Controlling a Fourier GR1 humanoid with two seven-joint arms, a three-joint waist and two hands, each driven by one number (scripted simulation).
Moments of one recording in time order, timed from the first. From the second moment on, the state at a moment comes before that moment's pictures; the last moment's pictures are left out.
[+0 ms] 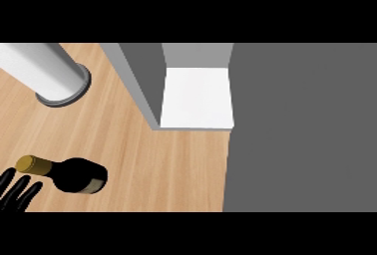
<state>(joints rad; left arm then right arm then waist) 0.56 0.28 0.11 -2.35 0.61 -0.36 0.15 0.04 -0.20 0.07 -2.41 -0.24 0.08 0.43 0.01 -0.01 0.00</state>
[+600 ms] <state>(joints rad) 0.45 0.37 0.35 -2.30 0.82 -0.33 0.21 0.03 -0.20 0.08 -2.42 -0.22 0.06 0.45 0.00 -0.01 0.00</state>
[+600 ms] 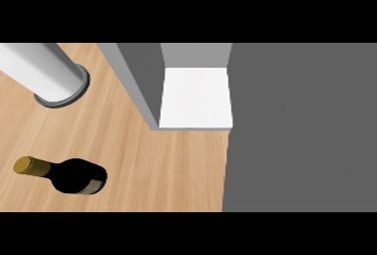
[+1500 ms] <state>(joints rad) 0.31 0.40 0.43 -2.00 0.93 -0.49 0.30 -0.01 -0.20 0.07 -2.43 -0.21 0.06 0.52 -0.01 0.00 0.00</state>
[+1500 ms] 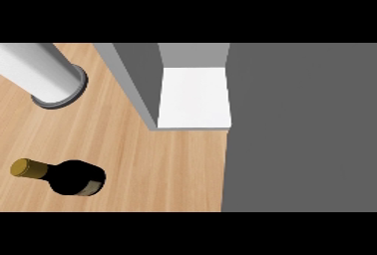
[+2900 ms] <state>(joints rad) 0.12 0.28 0.43 -1.46 0.47 -0.72 -0.05 -0.06 -0.17 0.04 -2.44 -0.20 0.08 0.58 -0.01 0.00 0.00</state>
